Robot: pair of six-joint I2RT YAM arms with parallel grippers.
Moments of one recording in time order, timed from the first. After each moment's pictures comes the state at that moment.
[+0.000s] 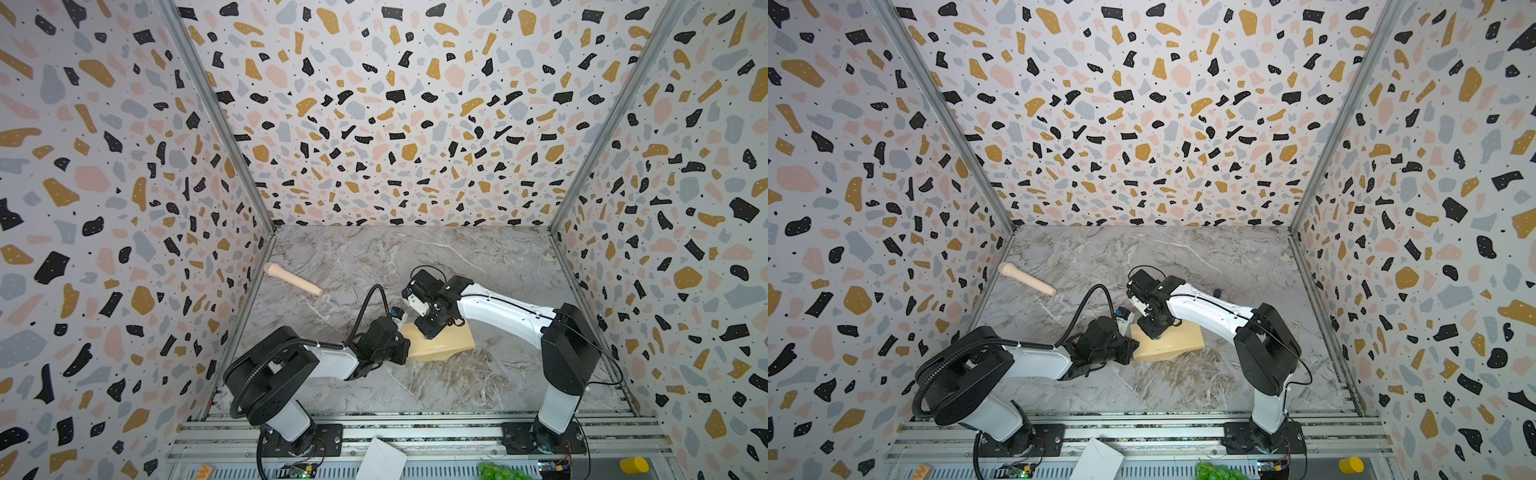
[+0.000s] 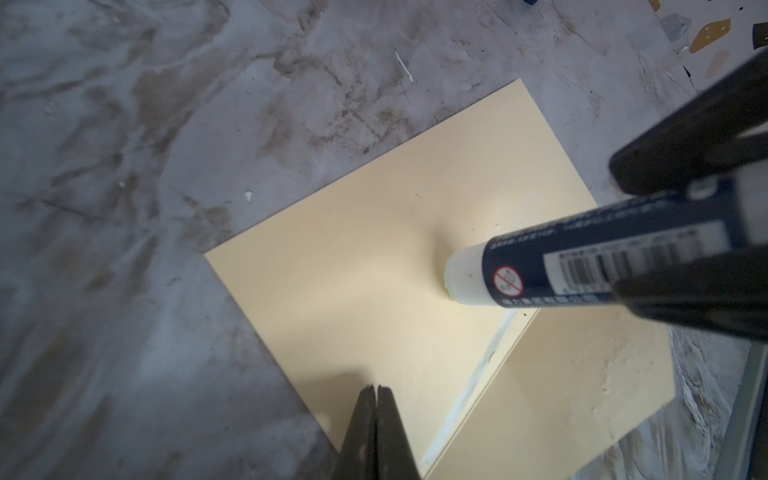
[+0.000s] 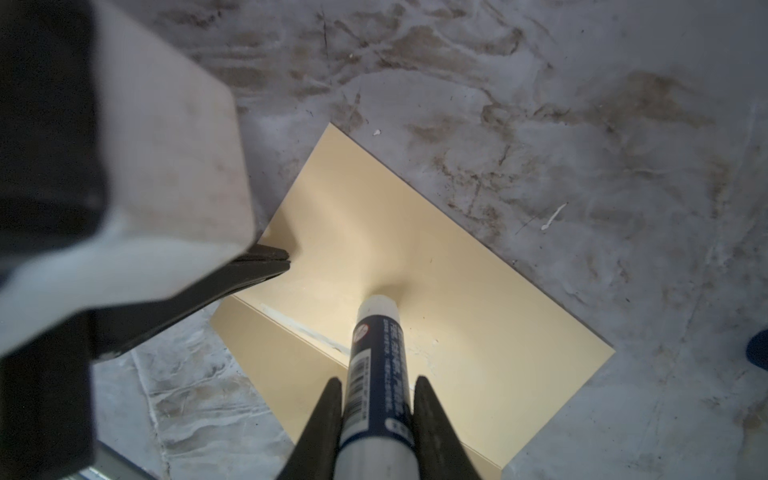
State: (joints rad) left arm -0.79 1.58 0.48 0.37 0.14 -0.48; right arm 0.86 1.81 1.42 -0.92 0.02 0.03
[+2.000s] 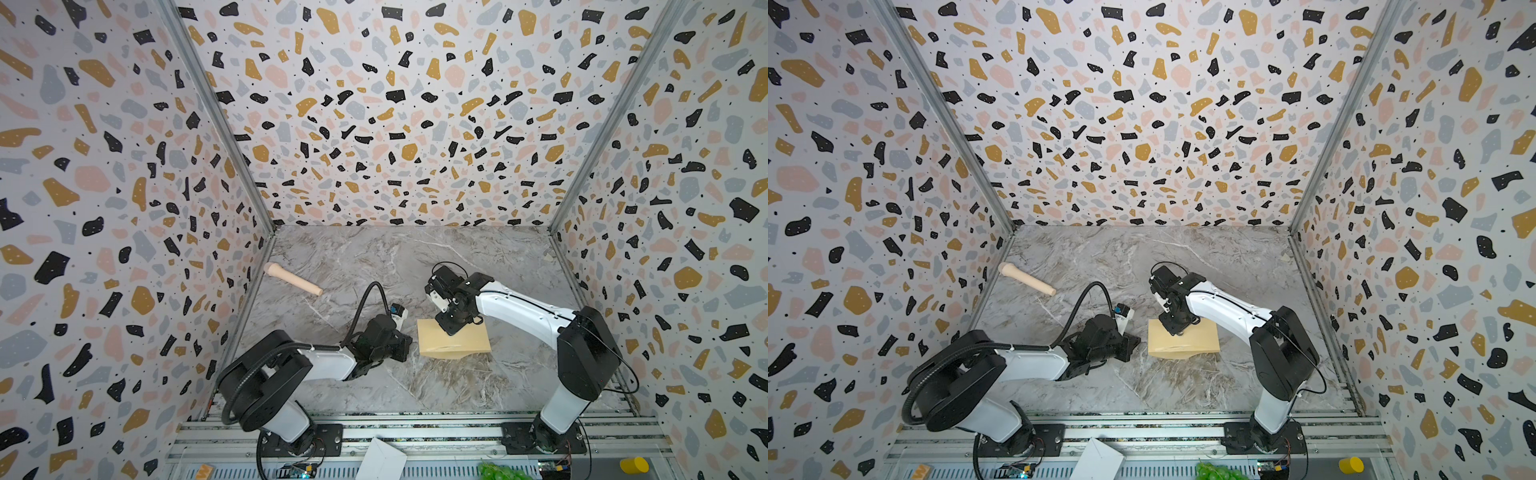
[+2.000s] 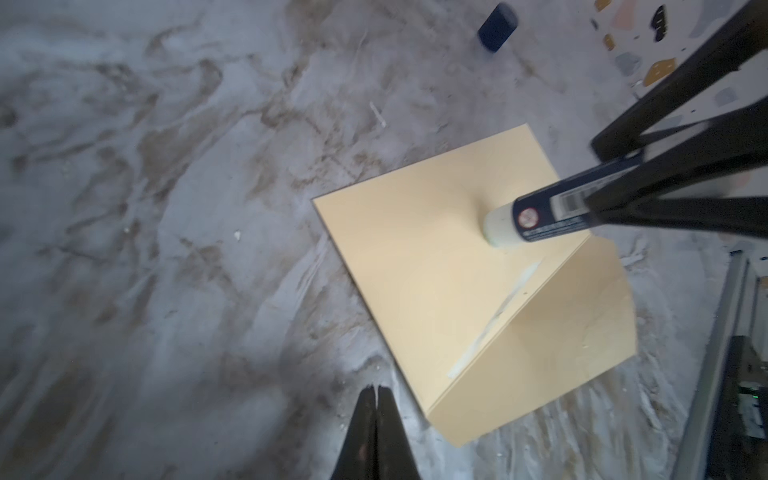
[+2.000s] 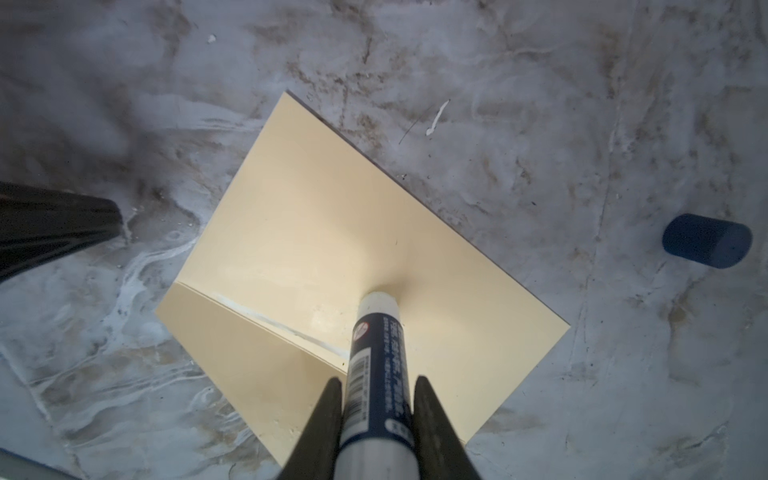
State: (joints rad) left arm -0.78 1.50 0.49 0.39 0.16 -0.48; right arm 0.74 1.71 1.30 -0.95 0.07 0.02
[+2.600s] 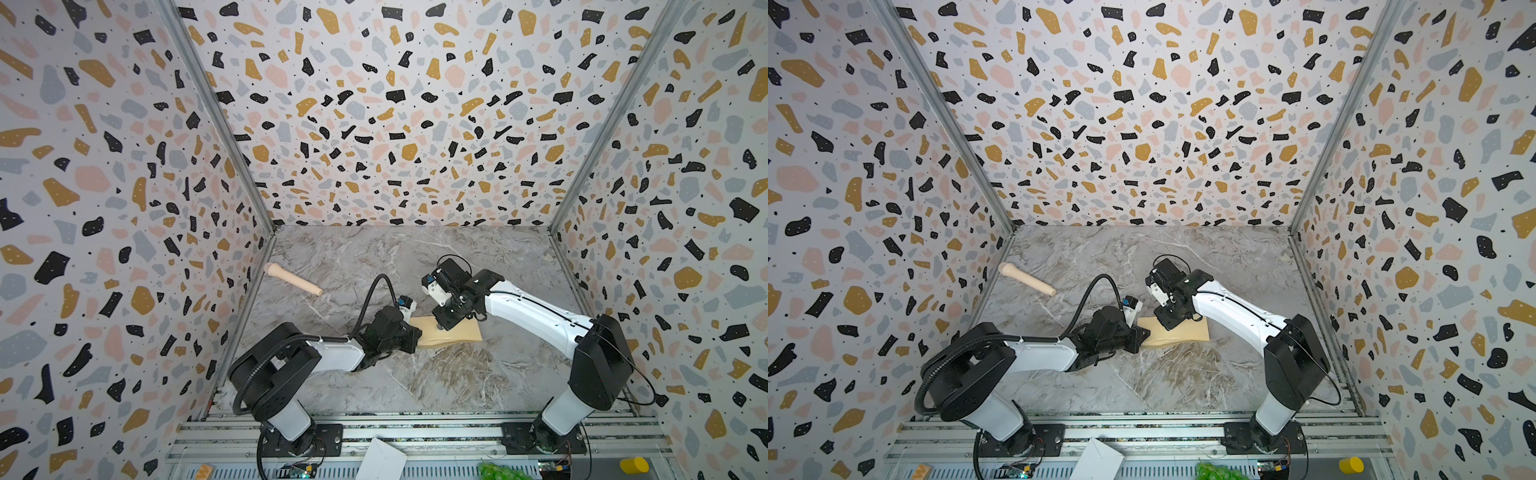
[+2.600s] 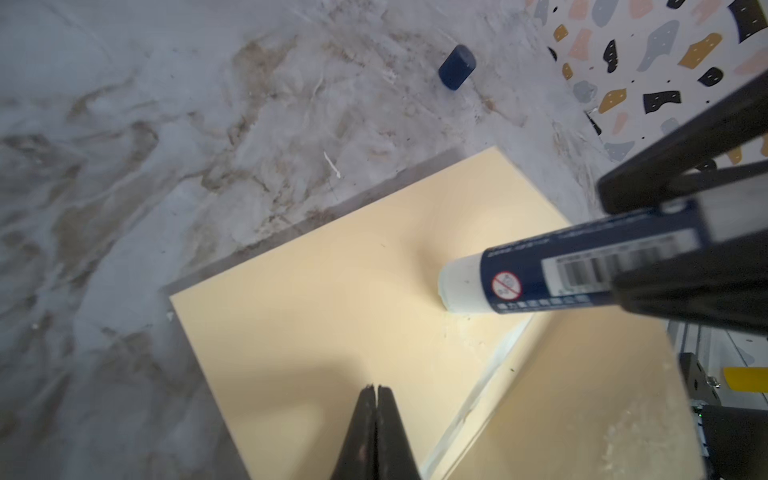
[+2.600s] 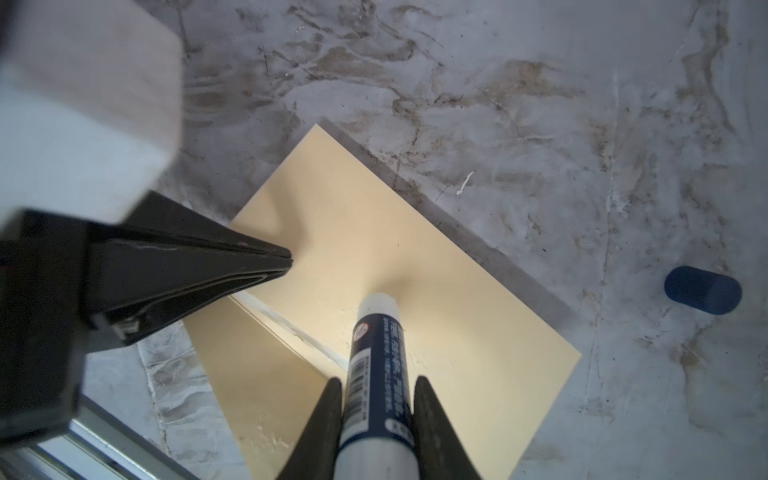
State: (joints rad) left arm -0.79 1.62 0.59 0.39 0.20 -0.51; right arm 0.75 1.64 1.33 -0.91 -0.03 0.00
